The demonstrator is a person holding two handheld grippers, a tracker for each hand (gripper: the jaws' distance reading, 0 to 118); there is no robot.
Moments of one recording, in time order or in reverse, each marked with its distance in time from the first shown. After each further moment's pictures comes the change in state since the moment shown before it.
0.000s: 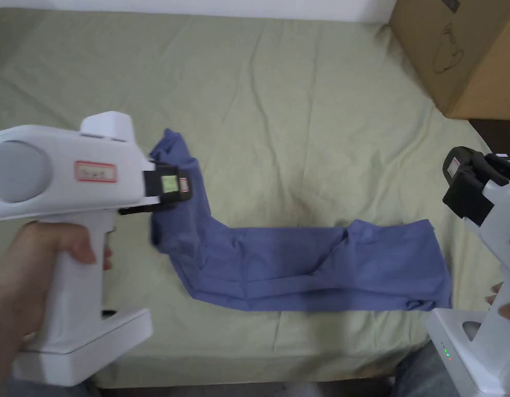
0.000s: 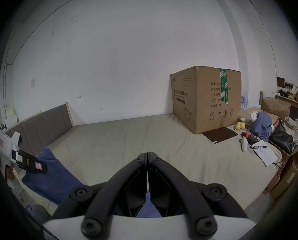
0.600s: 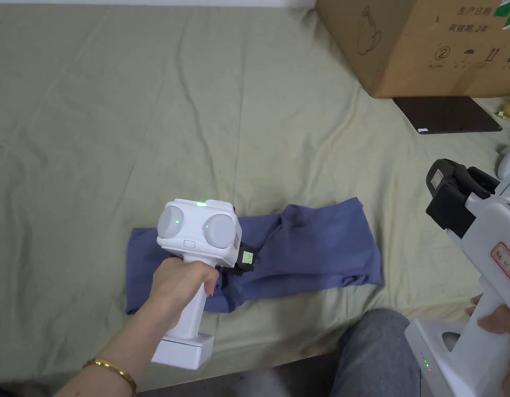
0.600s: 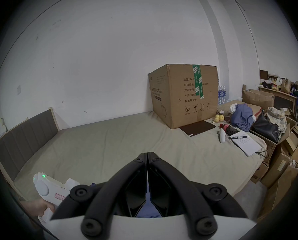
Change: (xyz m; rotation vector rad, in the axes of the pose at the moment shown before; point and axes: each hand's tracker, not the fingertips) left arm 0.088 -0.110 -0.225 -0.390 0.209 -0.318; right arm 0.061 -0.019 0.040 -0.013 -0.146 -0.063
